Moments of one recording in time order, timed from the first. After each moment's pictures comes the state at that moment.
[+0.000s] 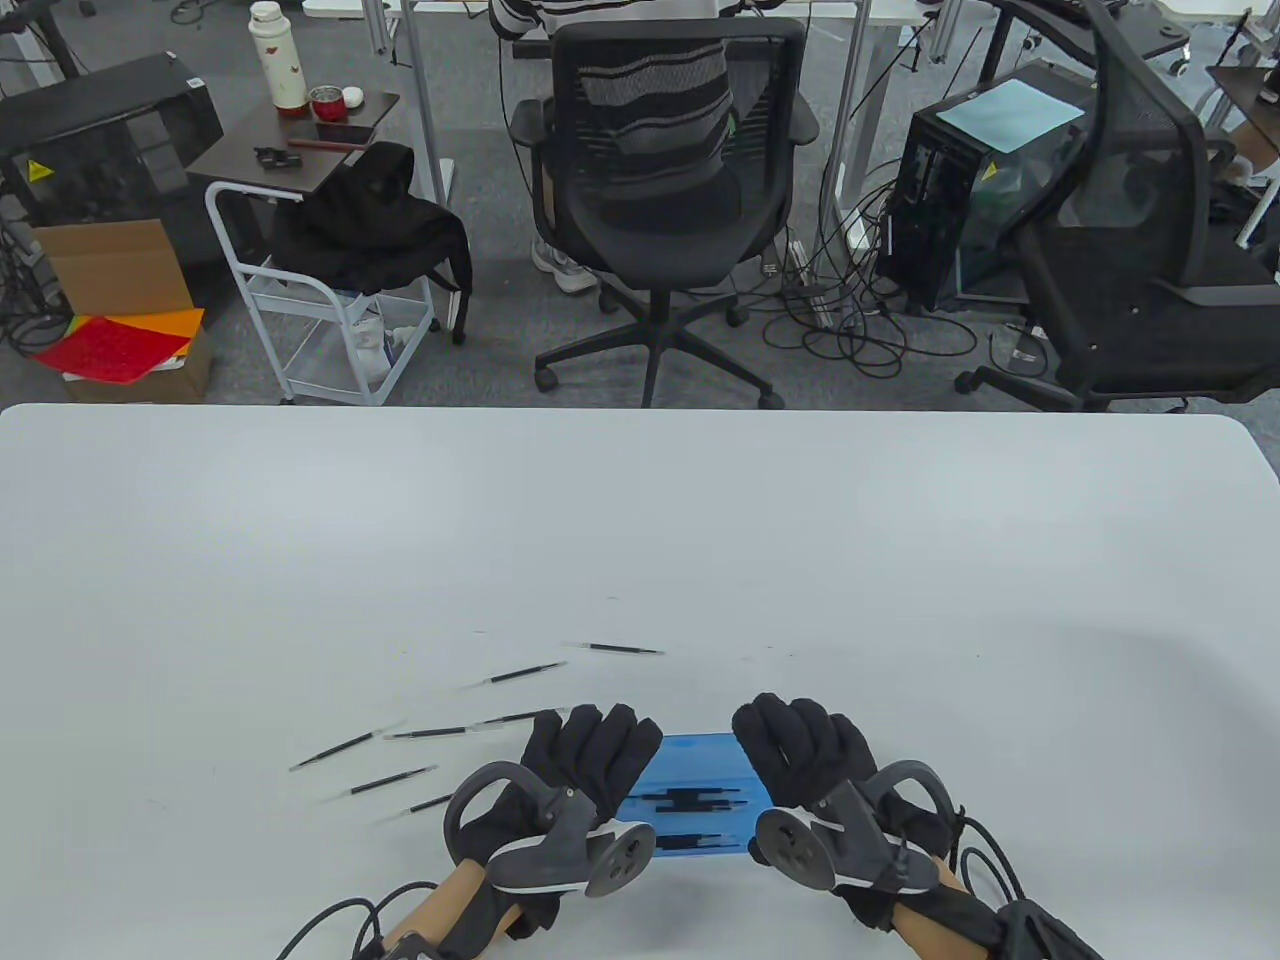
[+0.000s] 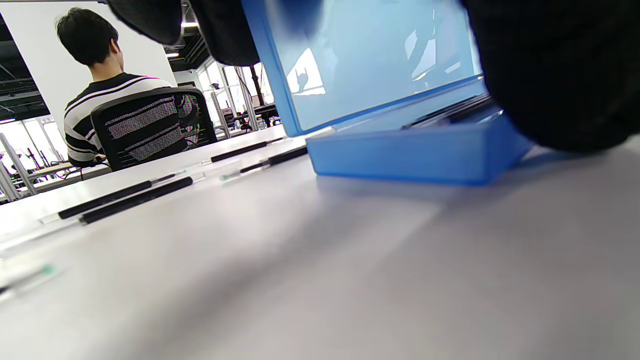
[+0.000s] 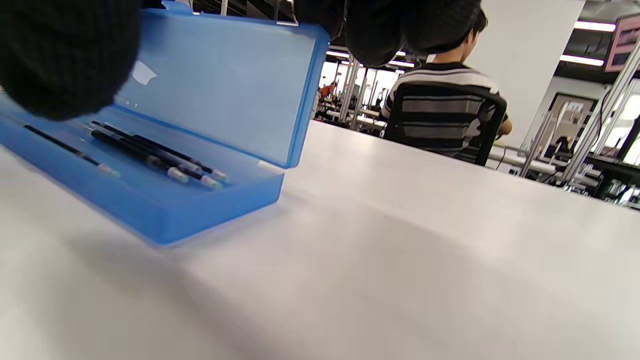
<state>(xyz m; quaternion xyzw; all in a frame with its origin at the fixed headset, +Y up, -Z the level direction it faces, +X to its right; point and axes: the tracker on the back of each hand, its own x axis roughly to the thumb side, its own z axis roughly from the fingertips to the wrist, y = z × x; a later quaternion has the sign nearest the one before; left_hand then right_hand) -0.081 -0.748 -0.267 0.00 -0.31 -0.14 0.94 0.137 -0.723 -0.267 -0.27 0.02 -0.96 0.08</state>
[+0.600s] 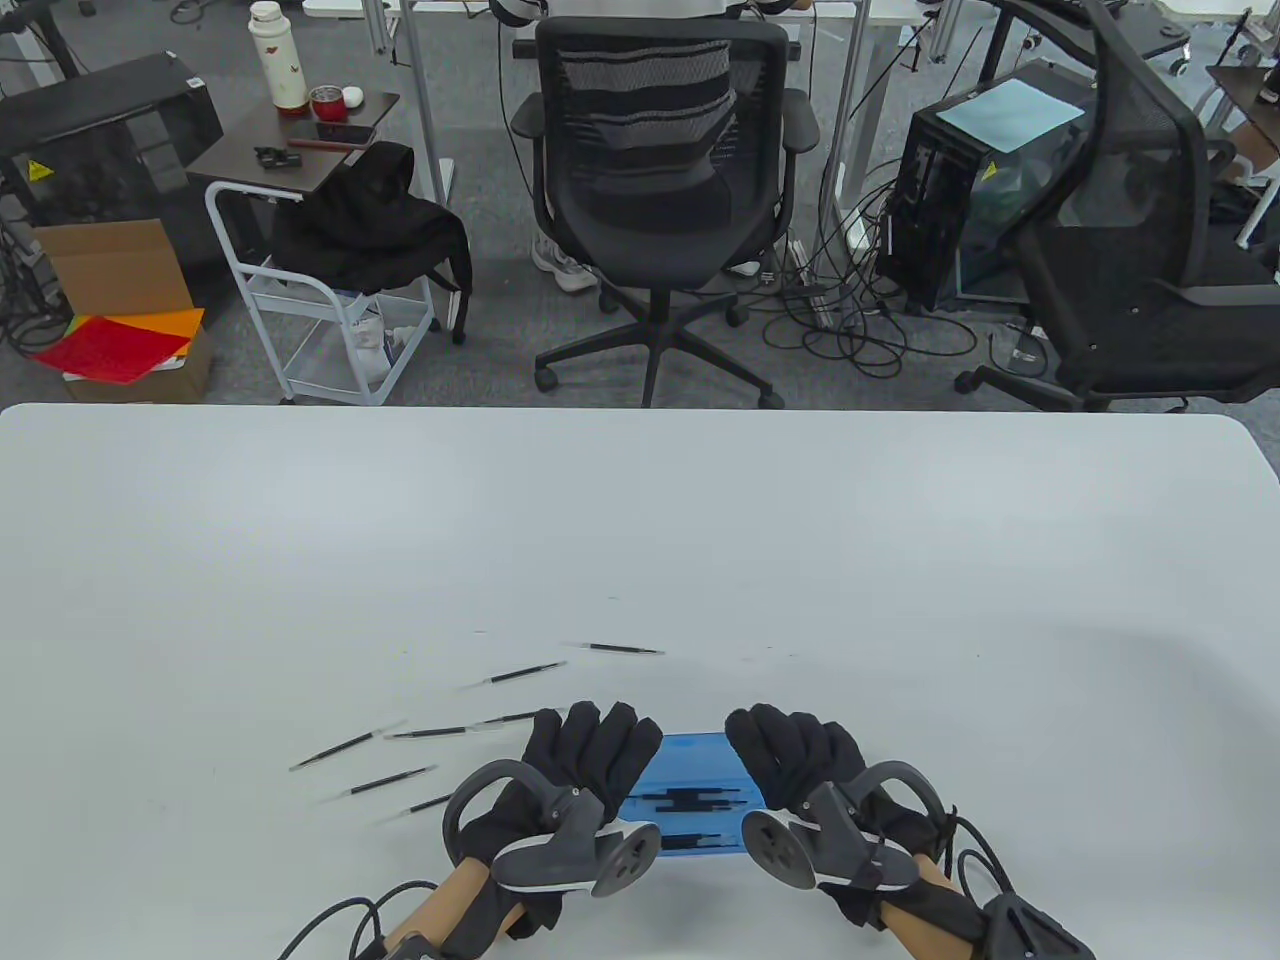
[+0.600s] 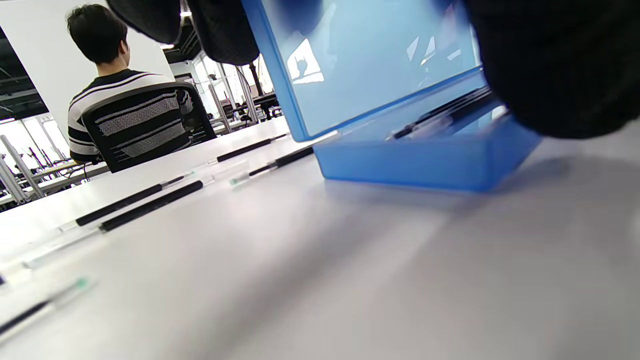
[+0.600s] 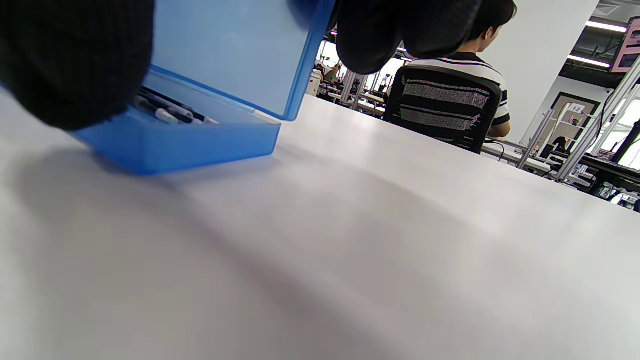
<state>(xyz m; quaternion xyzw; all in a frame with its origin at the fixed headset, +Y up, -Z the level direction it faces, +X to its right) -0.082 -0.737 -0.268 -0.01 -0.30 -0.16 0.94 0.131 -0.739 -0.270 -0.27 0.02 -0.95 0.13</state>
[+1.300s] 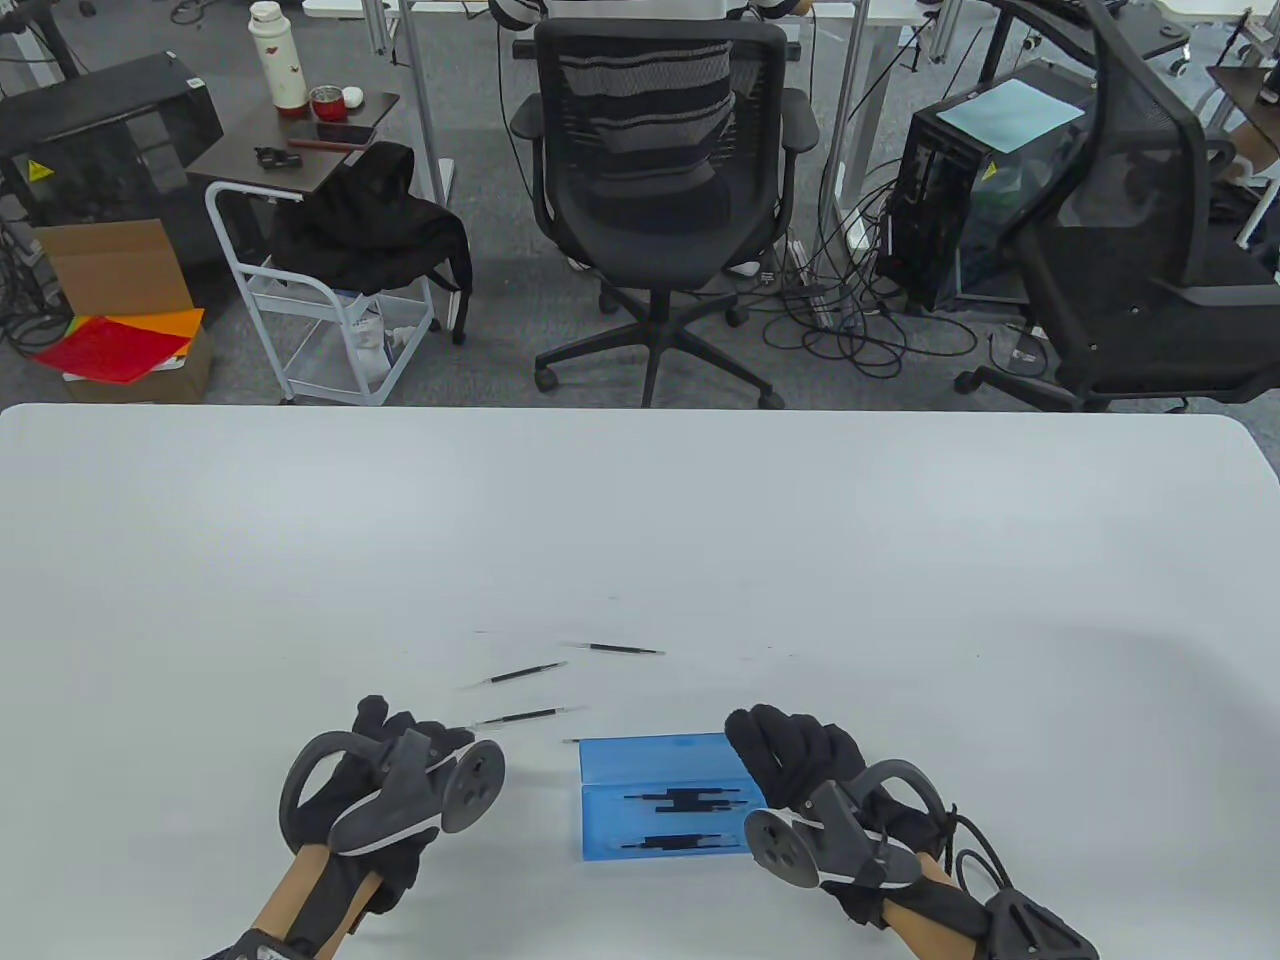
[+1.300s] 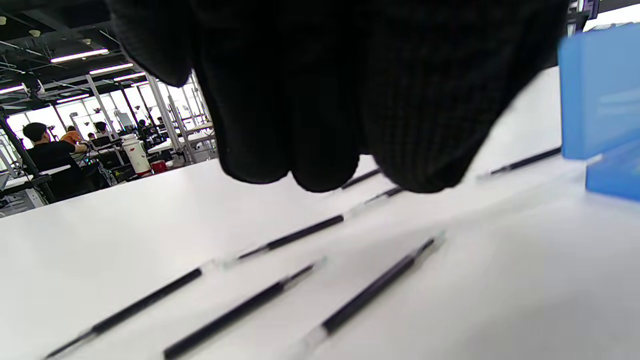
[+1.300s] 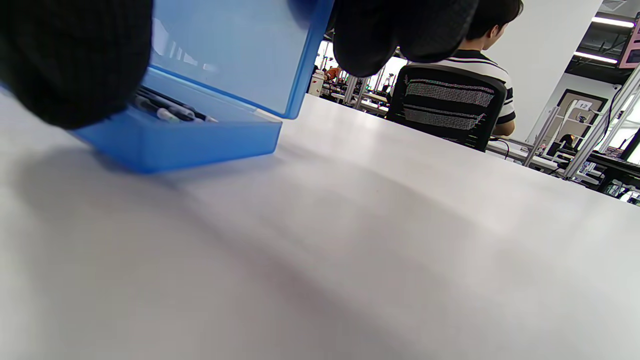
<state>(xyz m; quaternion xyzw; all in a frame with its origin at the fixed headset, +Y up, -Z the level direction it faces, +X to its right) -0.200 -0.703 -0.278 -0.05 -0.14 -0.14 0.98 0.132 -0.739 -0.271 -0.28 0.02 -0.95 0.12</state>
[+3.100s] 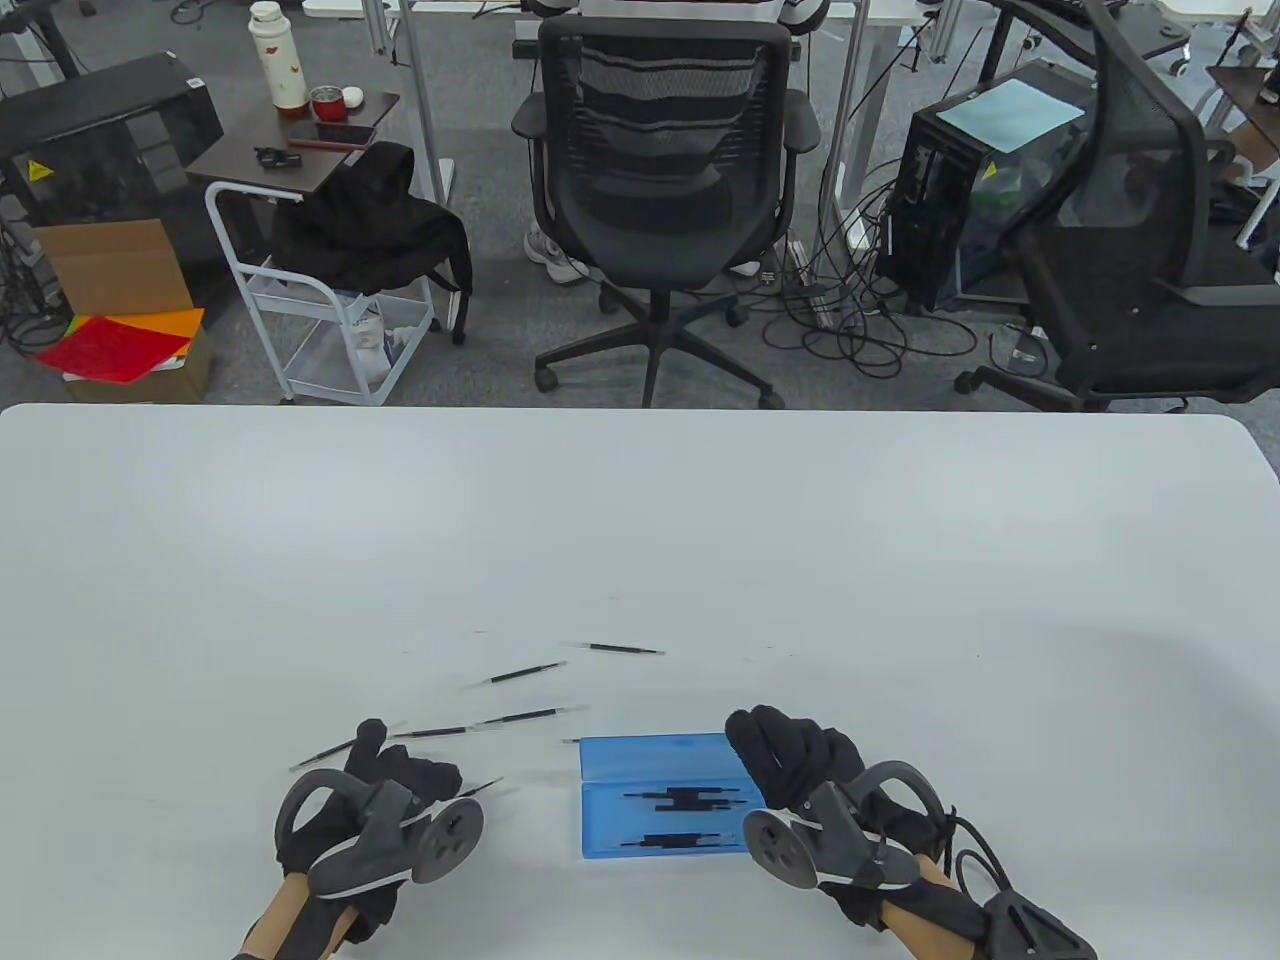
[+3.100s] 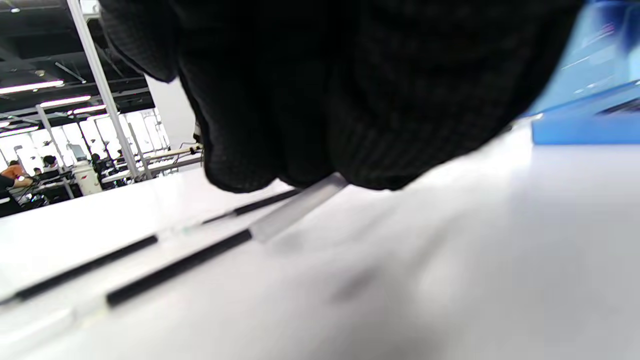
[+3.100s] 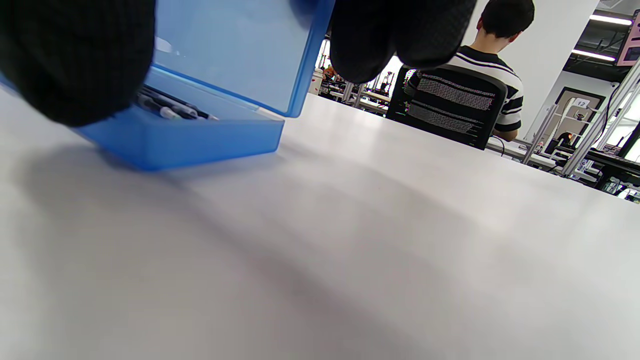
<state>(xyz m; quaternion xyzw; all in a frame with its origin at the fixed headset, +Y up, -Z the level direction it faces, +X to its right) -0.202 -0.721 -0.257 0.03 -0.22 -0.13 0.97 0.131 -0.740 -0.270 -0.27 0.01 -0.95 0.12</state>
